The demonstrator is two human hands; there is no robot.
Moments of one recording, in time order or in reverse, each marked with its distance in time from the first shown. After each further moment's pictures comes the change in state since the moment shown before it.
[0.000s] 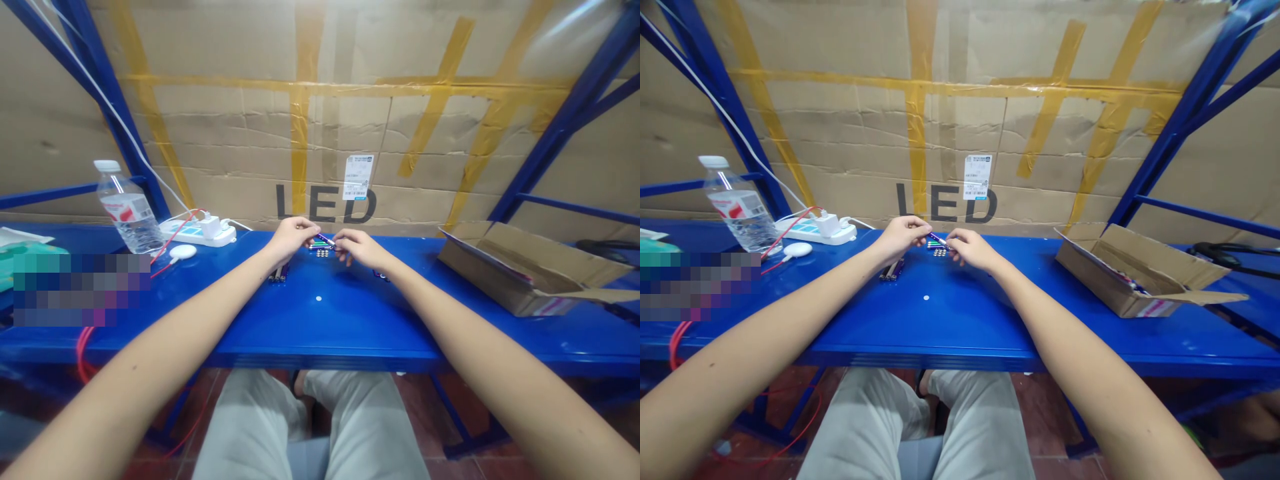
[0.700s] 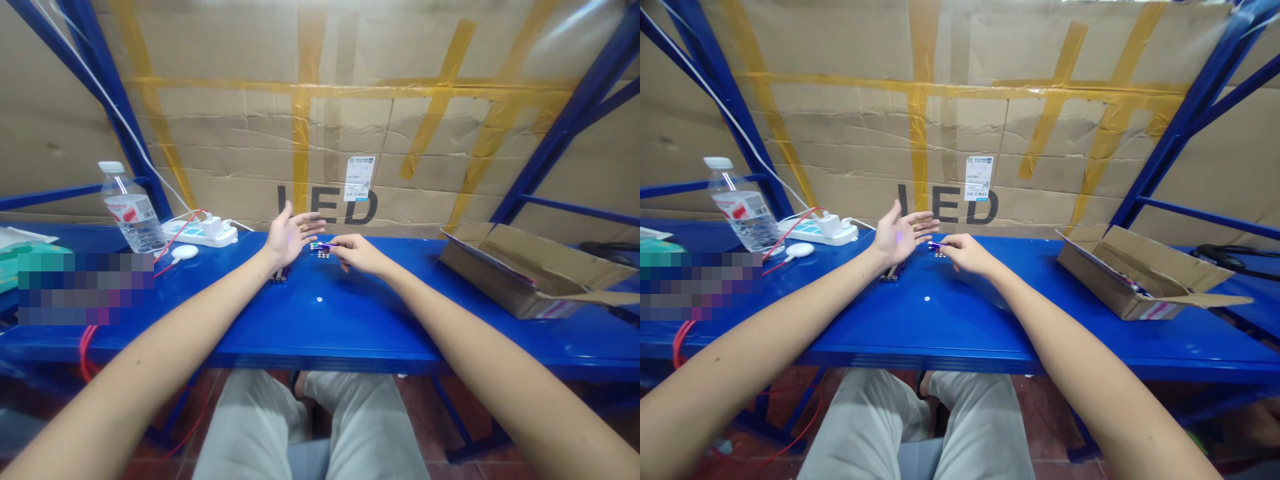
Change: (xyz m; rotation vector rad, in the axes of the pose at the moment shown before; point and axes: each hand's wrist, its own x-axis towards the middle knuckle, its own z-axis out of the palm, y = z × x) left_hand -0.002 0.003 -0.007 -0.554 -0.169 -0.081; right_hand -0.010 -0.020 0.011 -0.094 -0.106 -0.081
